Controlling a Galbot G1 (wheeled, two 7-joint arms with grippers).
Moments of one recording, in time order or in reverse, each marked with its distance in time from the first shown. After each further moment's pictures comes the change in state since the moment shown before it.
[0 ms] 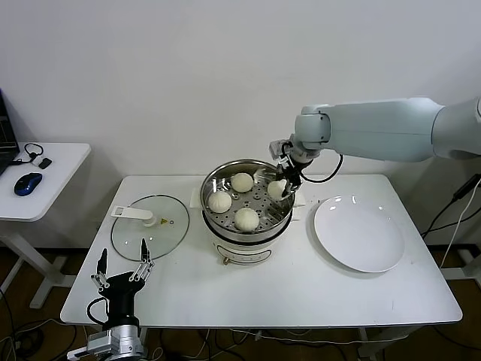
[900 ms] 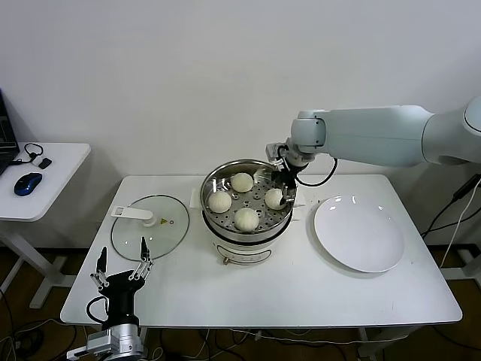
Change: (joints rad) left arm -0.001 0.000 0.003 -0.010 0.004 -0.002 0.000; right arm -0.018 0.000 0.028 -0.019 0.029 -0.009 -0.018
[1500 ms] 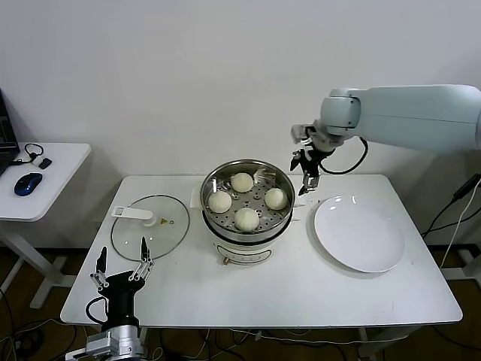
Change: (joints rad) left arm 0.012 0.000 0.006 -0.014 0.007 -0.001 0.002; right arm 0.137 -0.138 -0.054 0.077 0.040 0.017 -0.041
